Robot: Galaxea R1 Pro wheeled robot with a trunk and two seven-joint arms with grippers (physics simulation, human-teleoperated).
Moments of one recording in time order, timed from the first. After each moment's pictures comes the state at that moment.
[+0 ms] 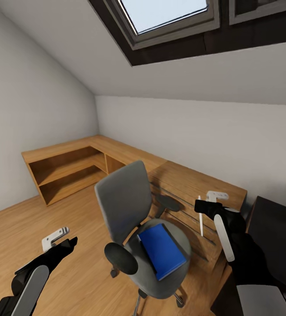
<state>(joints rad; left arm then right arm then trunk) -0.15 0.12 0.03 -1.61 0.75 0.60 0.58 -0.55 -0.02 -0.06 -1.42 -0.15 0.80 -0.09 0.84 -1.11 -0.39</state>
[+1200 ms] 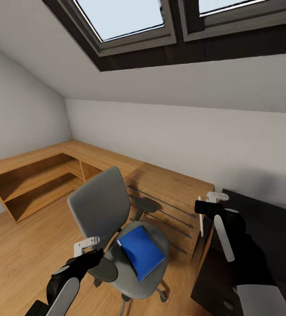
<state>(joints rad) -0.15 0.11 -0.31 -1.61 0.75 0.59 0.74 -0.55 -0.02 -0.06 -1.41 -0.15 0.80 -0.09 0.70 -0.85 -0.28</state>
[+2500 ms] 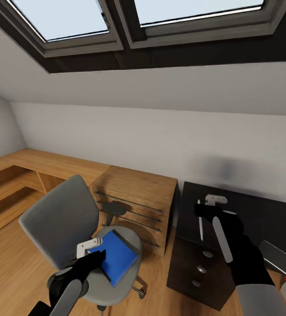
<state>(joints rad) -0.15 0.11 -0.34 -1.61 0.75 0.59 0.74 -0.55 -0.02 -0.06 -1.36 -0.15 0.79 -0.09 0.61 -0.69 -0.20</state>
